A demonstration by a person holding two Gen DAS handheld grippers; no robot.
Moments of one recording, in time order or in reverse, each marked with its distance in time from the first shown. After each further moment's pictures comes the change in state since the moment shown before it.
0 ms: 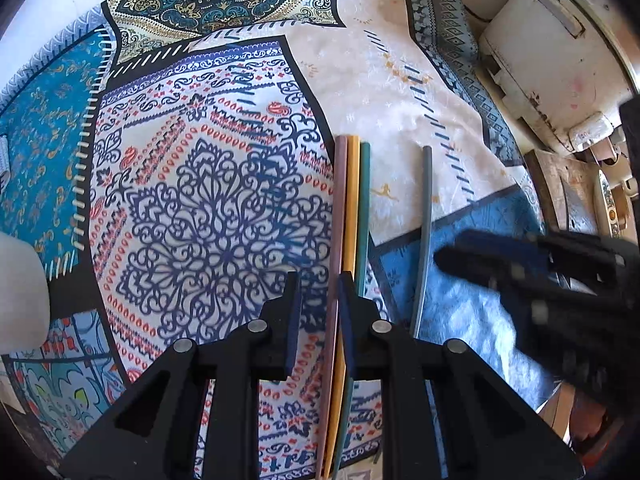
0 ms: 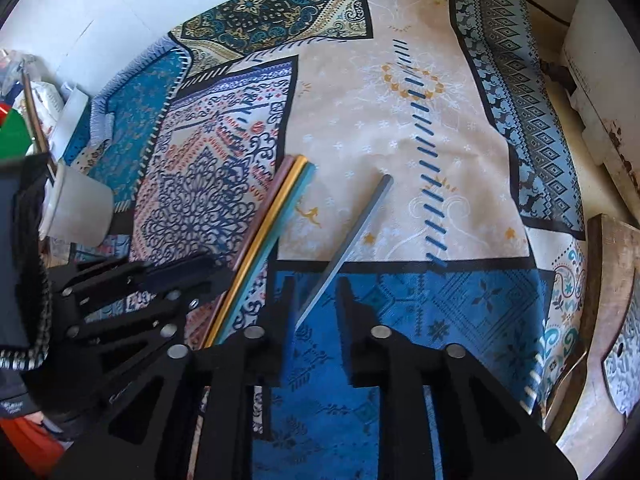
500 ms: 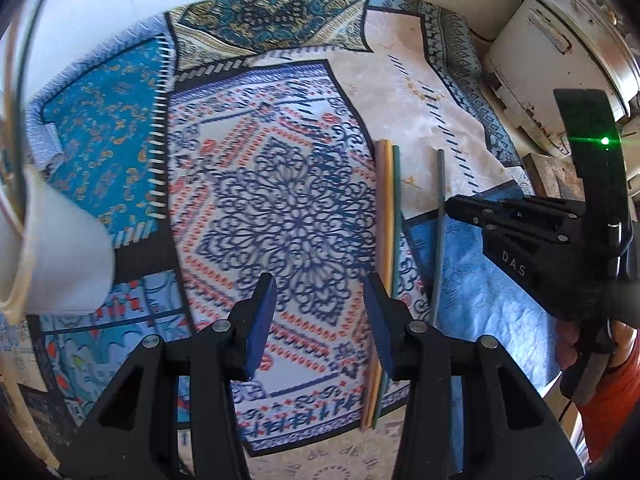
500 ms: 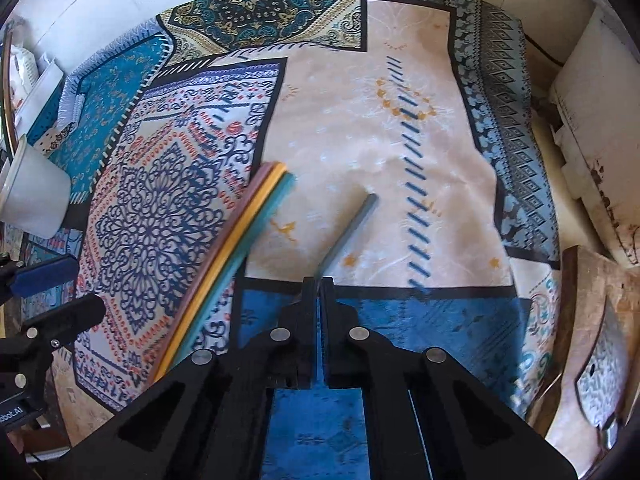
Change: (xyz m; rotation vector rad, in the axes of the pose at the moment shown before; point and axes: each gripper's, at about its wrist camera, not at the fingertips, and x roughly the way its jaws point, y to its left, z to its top) left arm -0.042 0.023 -0.029 -0.012 -0.044 0.036; right arm 0.020 0.018 0.007 -0.082 -0.054 -0.196
